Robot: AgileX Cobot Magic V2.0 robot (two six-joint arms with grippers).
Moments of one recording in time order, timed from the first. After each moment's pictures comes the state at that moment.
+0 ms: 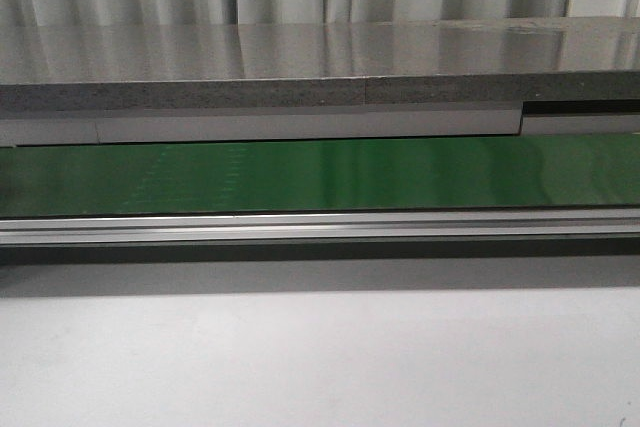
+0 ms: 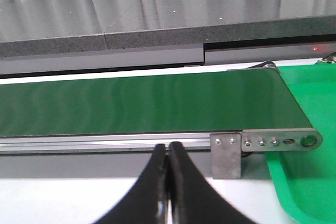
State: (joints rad) left arm 0.11 1.77 -1.31 -0.01 0.85 0.02; right arm 0.09 -0.01 0.03 0.00 0.14 0.11
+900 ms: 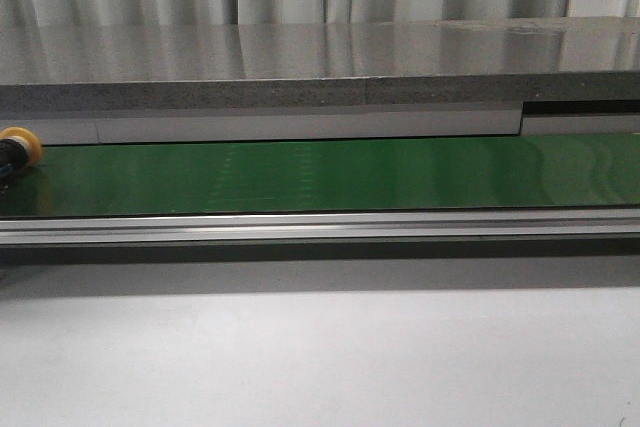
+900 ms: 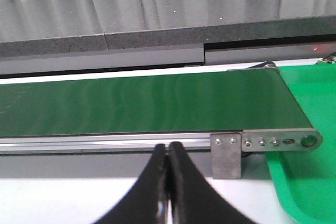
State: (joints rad) left arm -0.02 1.37 -1.17 -0.07 0.69 0.07; right arm 0.09 -0.01 0.03 0.00 0.14 0.11
